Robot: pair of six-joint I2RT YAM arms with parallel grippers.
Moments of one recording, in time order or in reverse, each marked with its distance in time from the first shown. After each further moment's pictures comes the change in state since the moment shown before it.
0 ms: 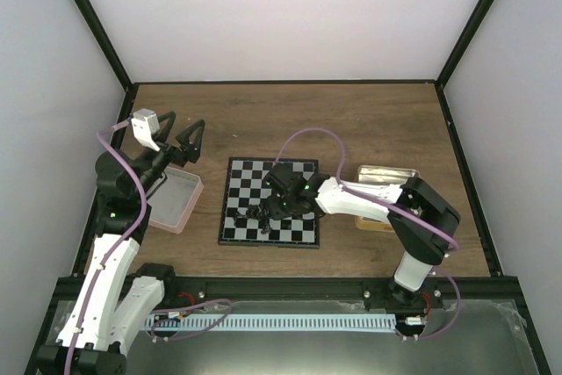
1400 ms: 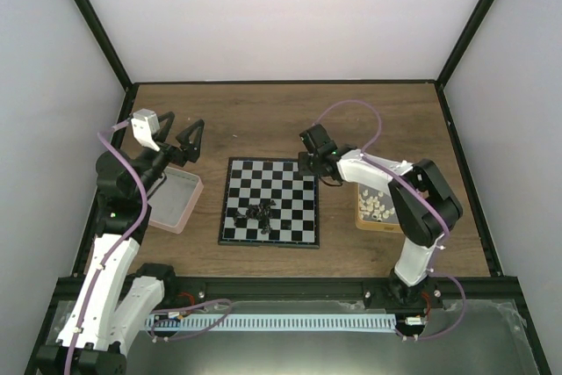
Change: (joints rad) left arm 0.000 0.000 0.000 -0.011 -0.021 0.016; right arm -0.368 0.064 0.042 0.138 0.075 -0.083
